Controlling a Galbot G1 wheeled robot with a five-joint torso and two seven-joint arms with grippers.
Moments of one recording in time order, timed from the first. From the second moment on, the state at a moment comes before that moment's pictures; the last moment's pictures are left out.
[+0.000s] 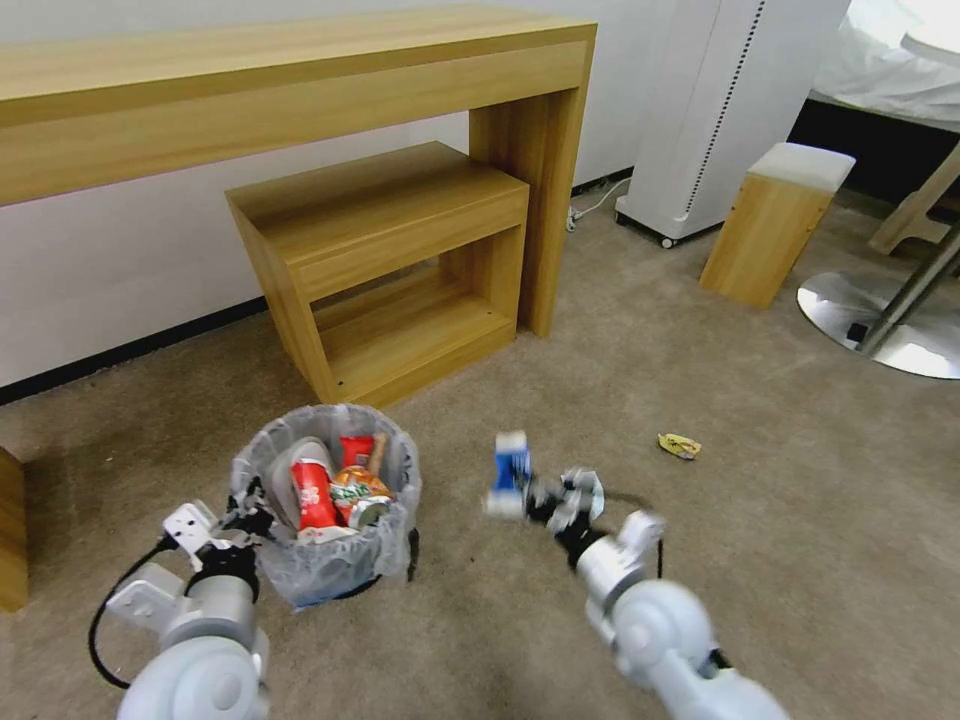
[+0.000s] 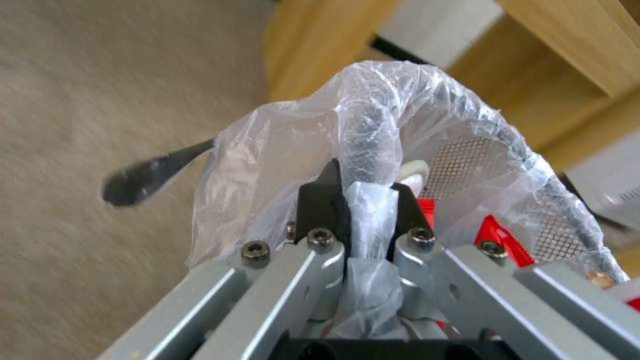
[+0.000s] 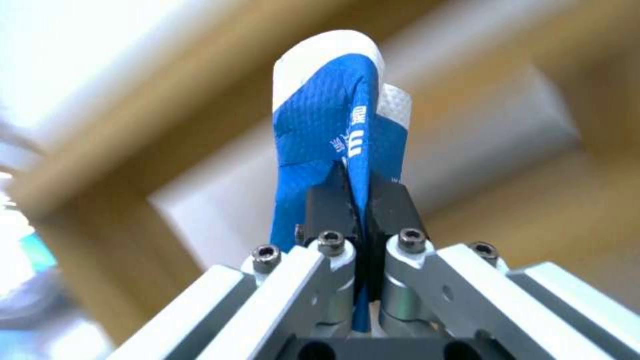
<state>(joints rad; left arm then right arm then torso) 1.58 -1.60 -0.65 -2.24 -0.69 0.35 -0.34 -1.26 1.21 0.24 2.00 0.87 0.00 -0.32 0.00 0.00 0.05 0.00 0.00</state>
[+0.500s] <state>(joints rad) 1.61 -1.61 -0.49 -2.32 -0.66 0.36 -0.36 -1.10 1.20 0.11 1.90 0.86 0.04 -0.44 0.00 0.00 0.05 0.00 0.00</state>
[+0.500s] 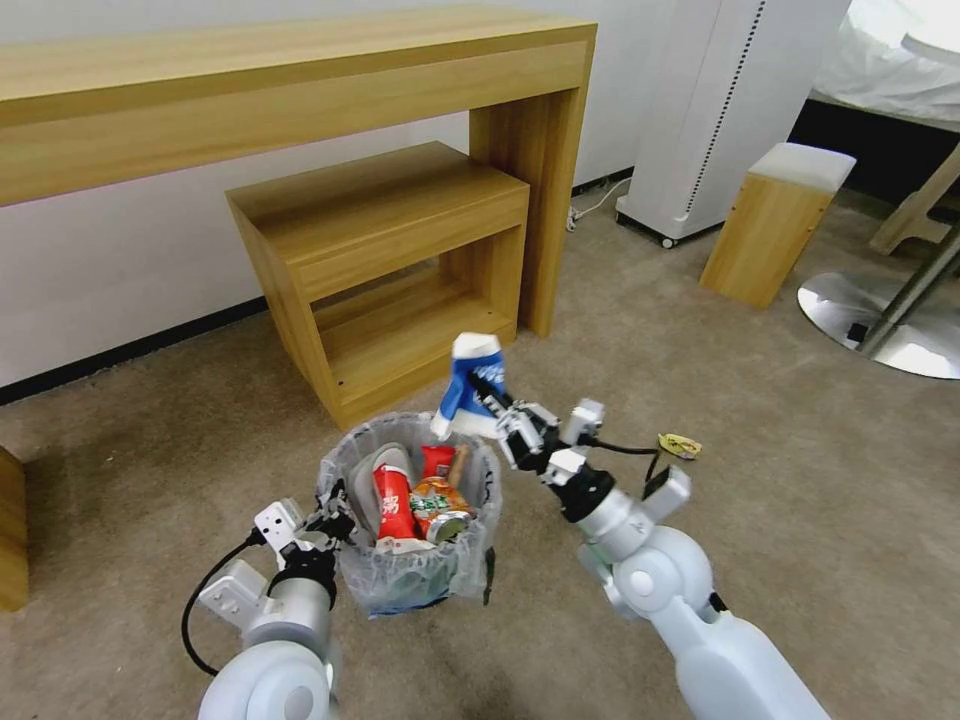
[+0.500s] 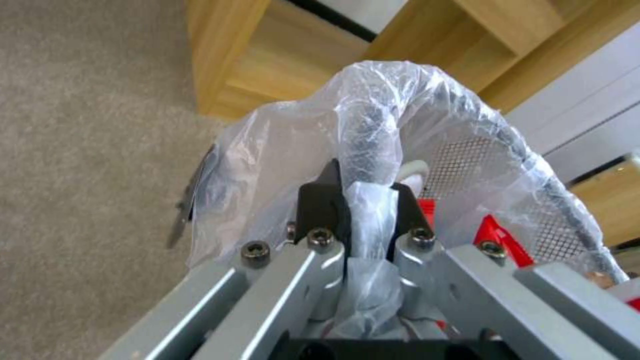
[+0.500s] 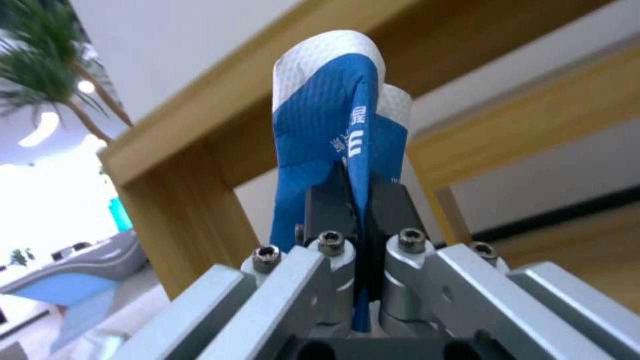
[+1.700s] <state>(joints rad) 1.57 -1.60 -0.61 -2.31 -0.64 0.38 -0.38 -1.28 1.22 0.56 2.01 0.55 0.07 -0.11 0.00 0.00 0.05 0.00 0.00</state>
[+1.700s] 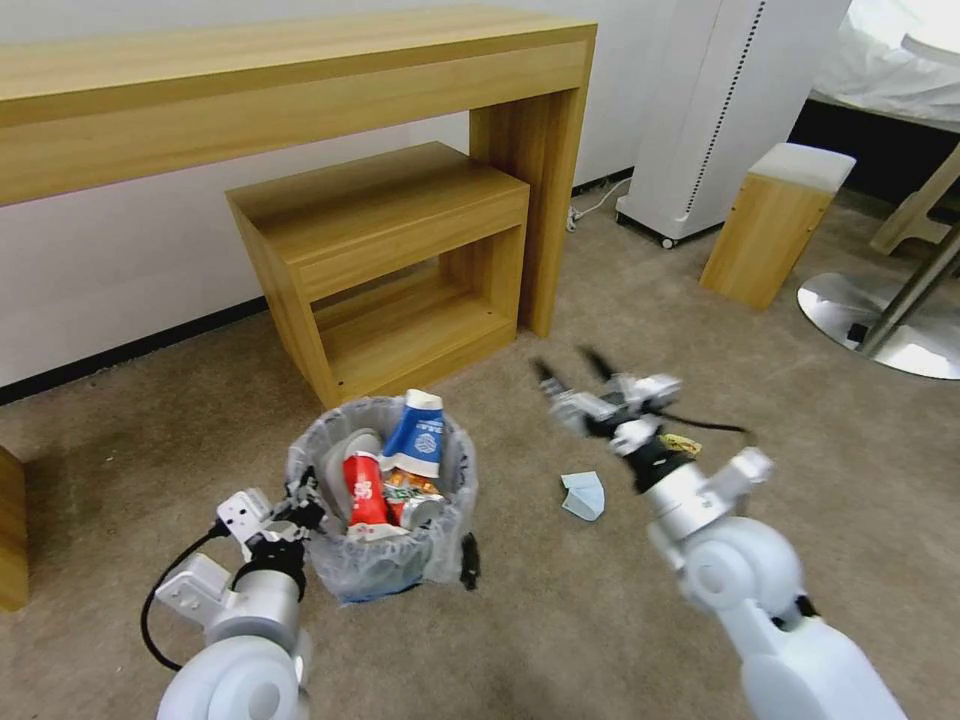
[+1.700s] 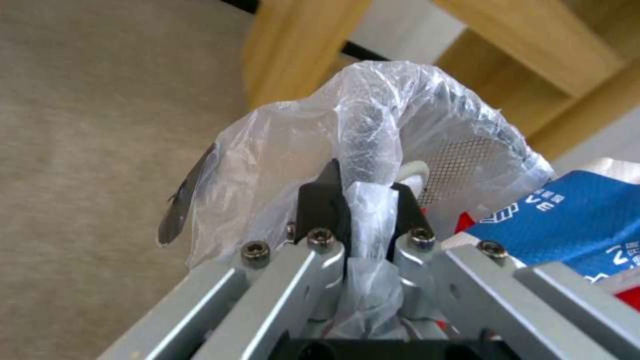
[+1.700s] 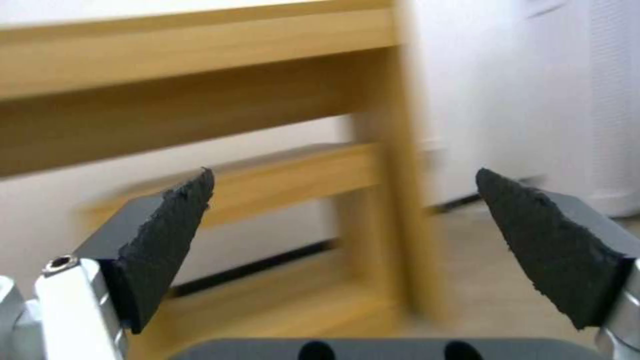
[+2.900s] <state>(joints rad) 1.55 -1.57 -0.66 -2.26 -0.55 0.32 -0.37 -1.40 1.27 0.87 1.81 0.47 0.33 -0.19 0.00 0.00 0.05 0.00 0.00</state>
